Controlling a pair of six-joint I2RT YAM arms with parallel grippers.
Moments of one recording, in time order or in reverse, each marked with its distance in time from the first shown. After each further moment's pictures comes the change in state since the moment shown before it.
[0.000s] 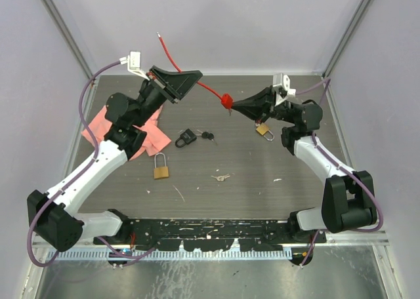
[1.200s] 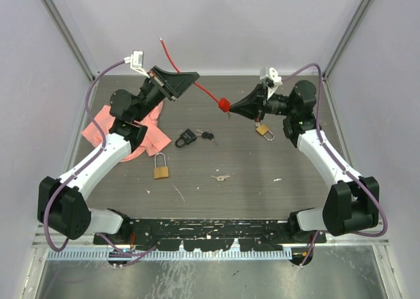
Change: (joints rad) left arm 0.108 0.105 -0.045 0.132 0.148 -0.103; right arm 0.005 -0.024 0.145 -0.647 -0.094 -0.280
